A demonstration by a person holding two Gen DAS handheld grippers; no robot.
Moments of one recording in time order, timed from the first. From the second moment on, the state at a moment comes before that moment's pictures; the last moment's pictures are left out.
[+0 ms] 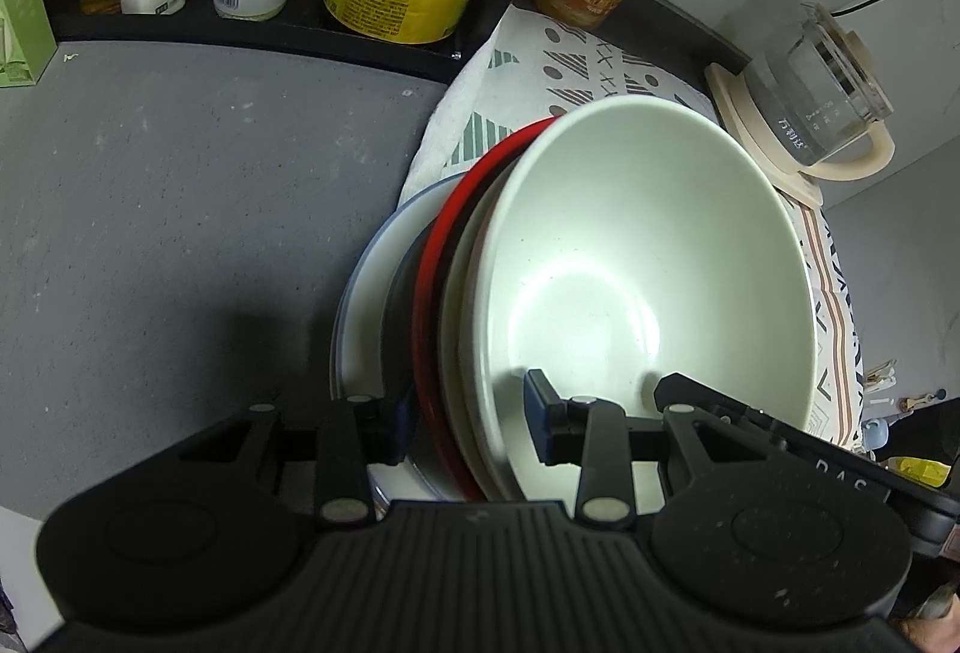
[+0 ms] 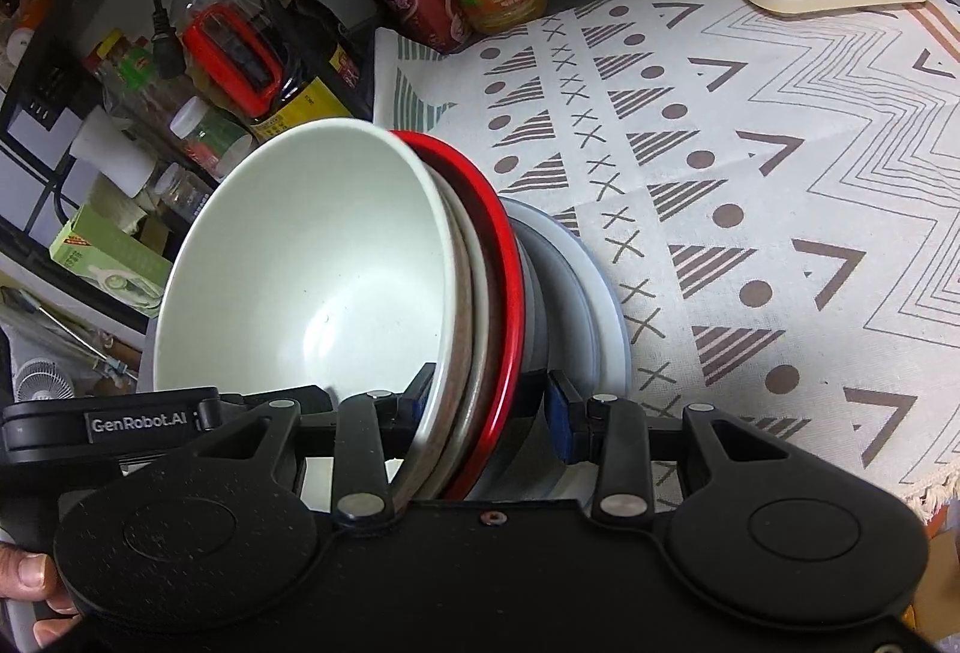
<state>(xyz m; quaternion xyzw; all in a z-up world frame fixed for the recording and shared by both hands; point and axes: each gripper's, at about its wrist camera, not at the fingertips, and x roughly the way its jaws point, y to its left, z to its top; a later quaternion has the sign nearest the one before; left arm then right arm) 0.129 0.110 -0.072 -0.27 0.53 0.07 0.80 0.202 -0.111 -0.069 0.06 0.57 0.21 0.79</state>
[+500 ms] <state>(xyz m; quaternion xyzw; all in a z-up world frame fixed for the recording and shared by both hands) 0.128 0.114 -0.057 -0.26 0.51 0.06 0.82 0.199 -0.115 -0.056 0.07 0.54 0.20 0.81</state>
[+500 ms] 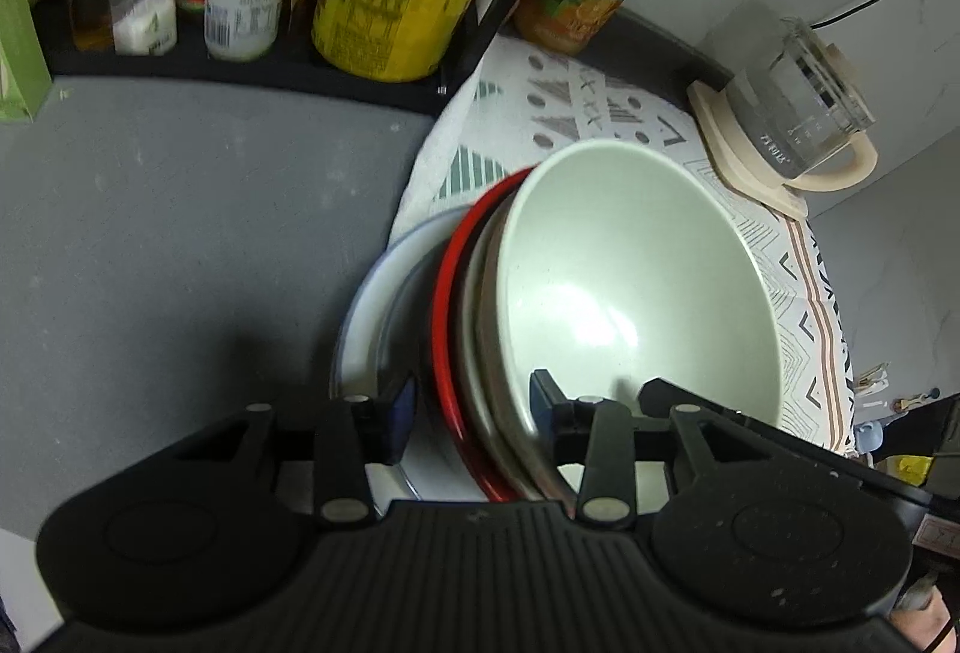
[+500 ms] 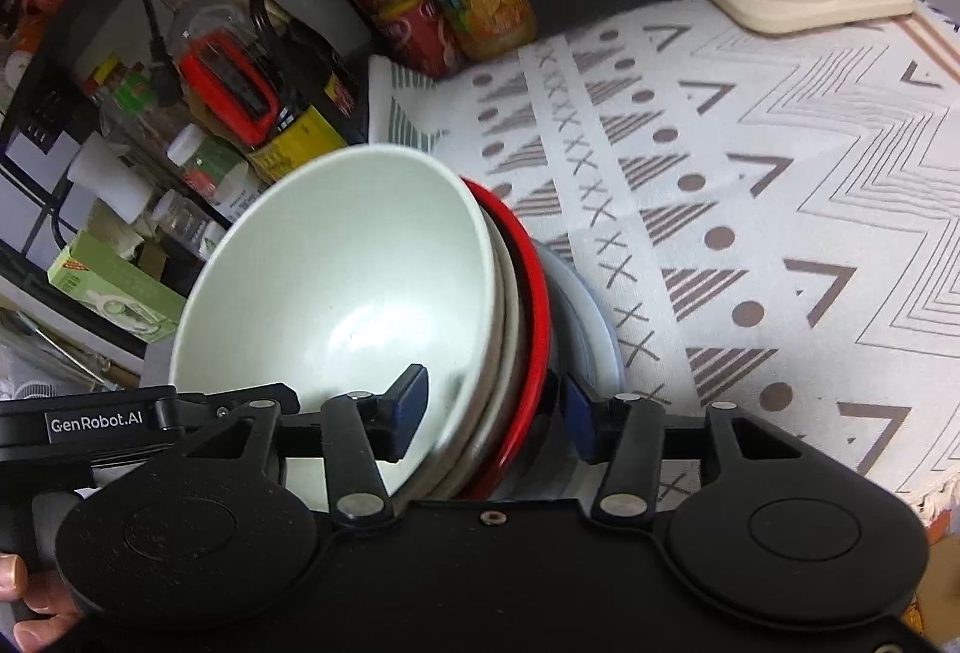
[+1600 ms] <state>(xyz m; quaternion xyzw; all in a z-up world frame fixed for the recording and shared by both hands) 0.079 0.118 -0.008 -0.20 0.46 0.06 0.86 0.117 -0.156 -0.002 0.10 0.47 0.16 0.86</state>
